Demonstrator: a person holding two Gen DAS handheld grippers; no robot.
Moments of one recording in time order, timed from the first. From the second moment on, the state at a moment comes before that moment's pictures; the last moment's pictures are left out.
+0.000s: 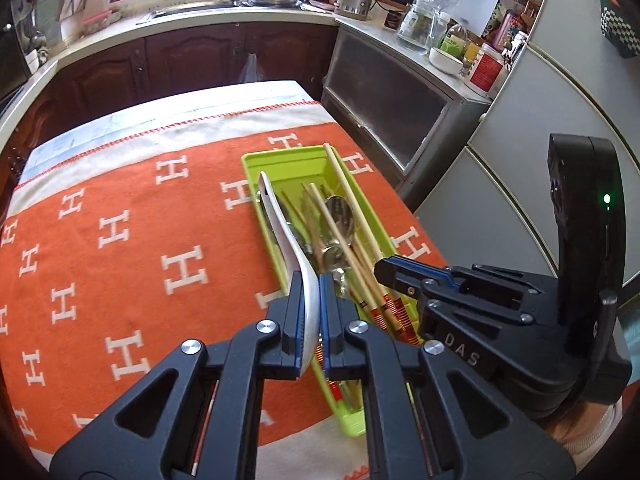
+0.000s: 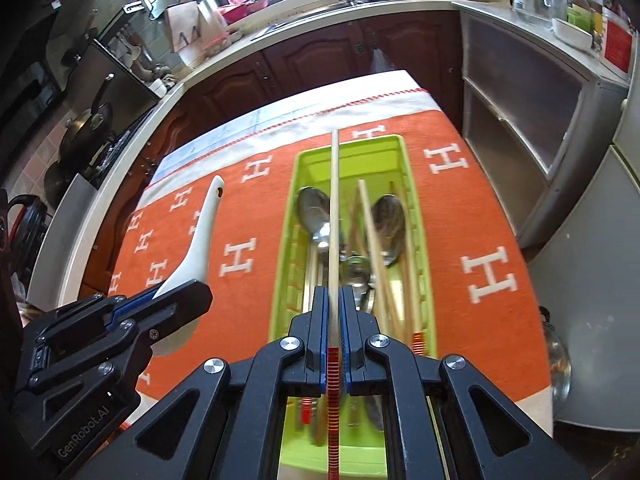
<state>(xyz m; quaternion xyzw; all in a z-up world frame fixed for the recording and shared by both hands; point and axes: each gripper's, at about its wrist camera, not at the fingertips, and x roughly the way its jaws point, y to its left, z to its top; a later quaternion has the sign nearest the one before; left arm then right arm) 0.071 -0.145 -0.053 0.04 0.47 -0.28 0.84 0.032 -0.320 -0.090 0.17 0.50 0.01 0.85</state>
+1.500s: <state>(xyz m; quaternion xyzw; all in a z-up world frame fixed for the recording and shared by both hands) 0.057 -0.061 -0.056 0.02 0.46 -0.16 0.87 0.008 -0.272 -0.077 0.12 0.50 0.02 0.86</state>
